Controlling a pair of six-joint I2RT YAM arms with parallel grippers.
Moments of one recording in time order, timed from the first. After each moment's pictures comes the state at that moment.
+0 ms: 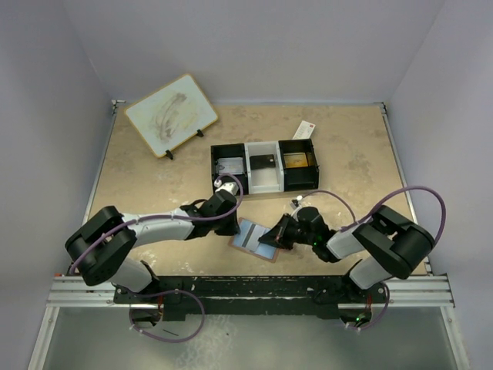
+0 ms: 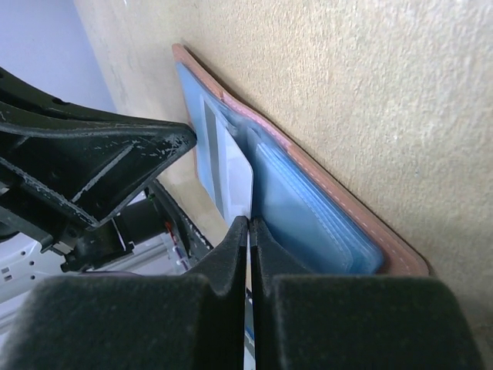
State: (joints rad) left arm -0.86 1.47 0.65 -0.09 -0.05 -0.77; right arm 0.71 1.53 0.18 0.77 -0.33 1.28
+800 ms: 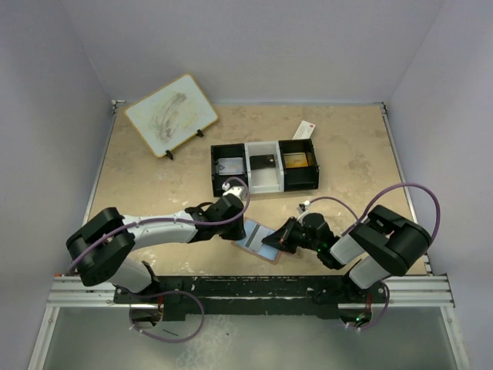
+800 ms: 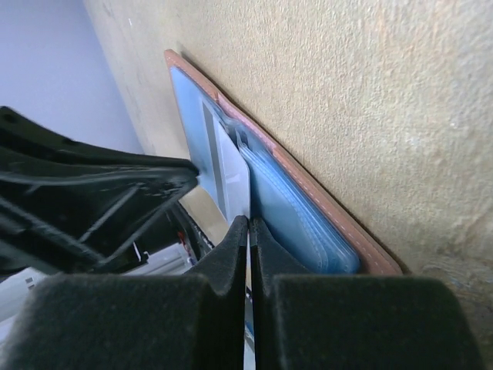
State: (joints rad) left arm -0.93 1.45 0.69 -0.11 -0.05 -0.79; right arm 0.71 1.55 0.09 0.92 -0.28 1.36
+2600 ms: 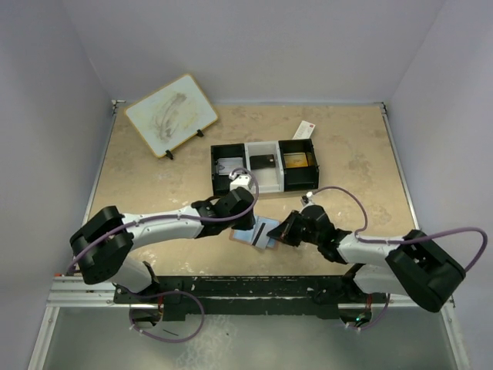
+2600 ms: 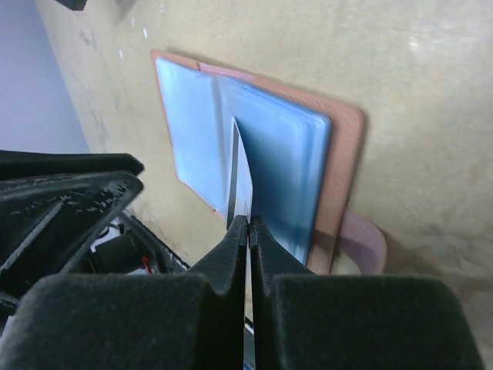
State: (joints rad) left arm -1.00 1.48 0.81 -0.18 -0.24 -0.78; right arm 0.70 1.20 0.19 0.38 -0.15 1.19
